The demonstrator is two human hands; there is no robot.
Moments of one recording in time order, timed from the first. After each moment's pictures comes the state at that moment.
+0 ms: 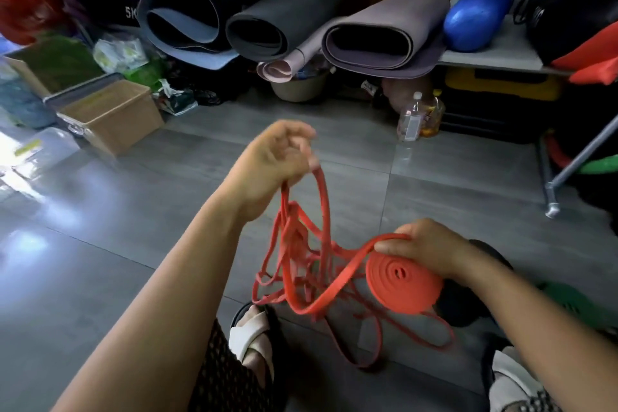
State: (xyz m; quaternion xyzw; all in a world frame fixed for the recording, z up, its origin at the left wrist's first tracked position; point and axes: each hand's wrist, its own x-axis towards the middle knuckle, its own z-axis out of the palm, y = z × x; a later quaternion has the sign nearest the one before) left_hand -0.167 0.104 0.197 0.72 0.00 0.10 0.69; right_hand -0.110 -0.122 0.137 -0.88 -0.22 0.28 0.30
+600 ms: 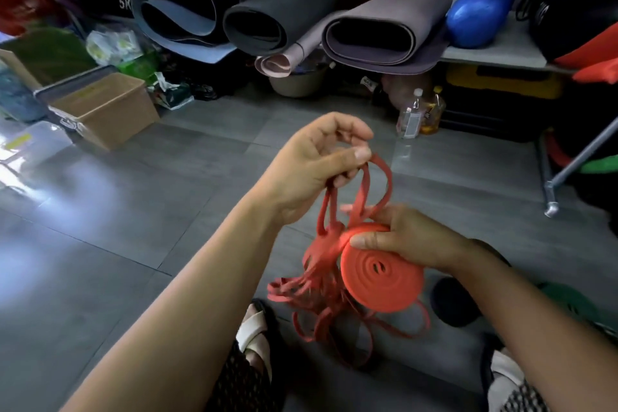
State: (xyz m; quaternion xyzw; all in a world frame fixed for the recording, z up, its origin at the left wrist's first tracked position) left_hand -0.156 0.064 0.208 0.63 -0.07 0.06 0.77; right_hand -0.110 -0.095 0.156 -0.80 -0.34 0.30 0.39
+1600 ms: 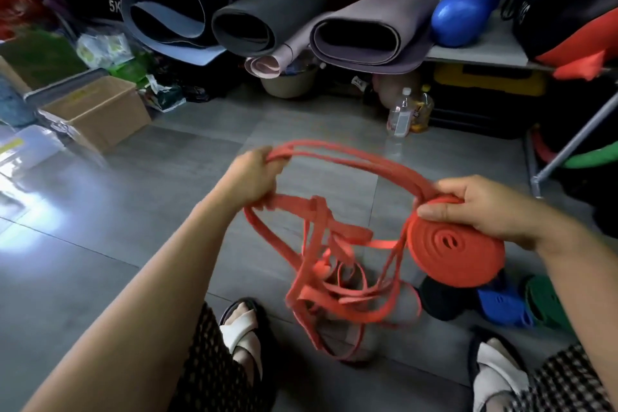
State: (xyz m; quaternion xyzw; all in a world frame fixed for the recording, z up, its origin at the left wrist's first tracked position) left_hand -0.145 0.102 0.186 0.87 0.22 0.07 0.44; right_hand -0.081 -0.180 0.187 -0.84 -0.24 0.26 0.40
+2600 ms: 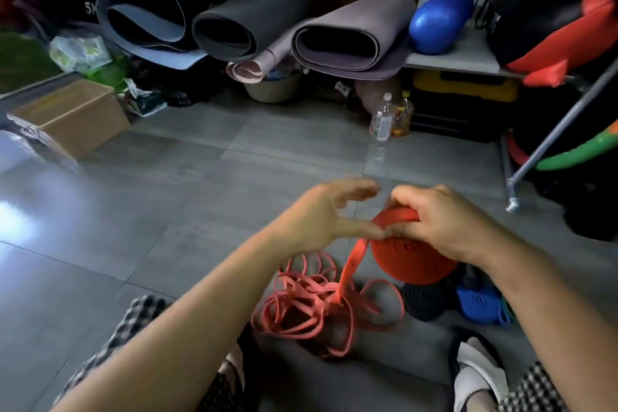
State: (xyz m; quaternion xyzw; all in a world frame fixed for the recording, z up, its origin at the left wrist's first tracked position) left_hand -0.157 0.008 0.183 0.84 -0.07 -0.06 0.53; right_hand -0.100 -0.168 0.188 -0.90 -0.35 0.09 0.25
